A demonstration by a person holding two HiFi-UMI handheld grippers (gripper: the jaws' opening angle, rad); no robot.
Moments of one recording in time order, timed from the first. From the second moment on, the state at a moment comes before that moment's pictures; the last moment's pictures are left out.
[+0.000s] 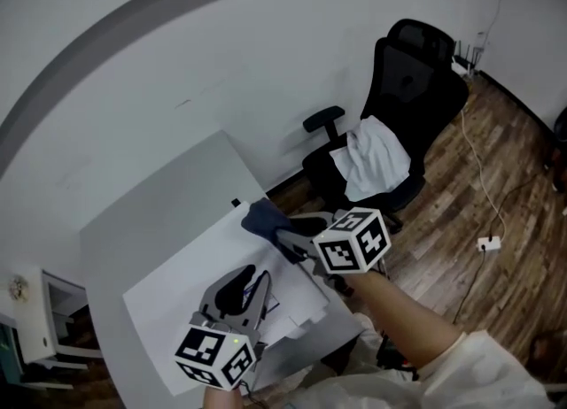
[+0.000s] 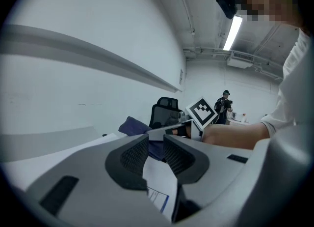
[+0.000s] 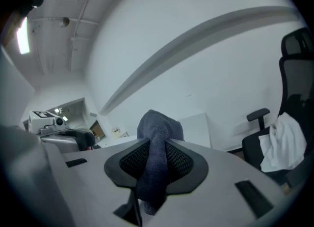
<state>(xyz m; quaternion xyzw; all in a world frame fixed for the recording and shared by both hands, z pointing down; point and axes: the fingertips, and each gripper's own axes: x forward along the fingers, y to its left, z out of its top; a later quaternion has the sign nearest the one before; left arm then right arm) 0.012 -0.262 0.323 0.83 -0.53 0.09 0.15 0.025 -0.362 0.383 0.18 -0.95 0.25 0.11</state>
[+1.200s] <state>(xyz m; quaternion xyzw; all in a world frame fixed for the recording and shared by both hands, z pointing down) 0.013 -0.348 0.368 0.75 -0.60 0.16 0.24 -0.016 -0.414 0.504 0.09 -0.87 0.48 0.10</state>
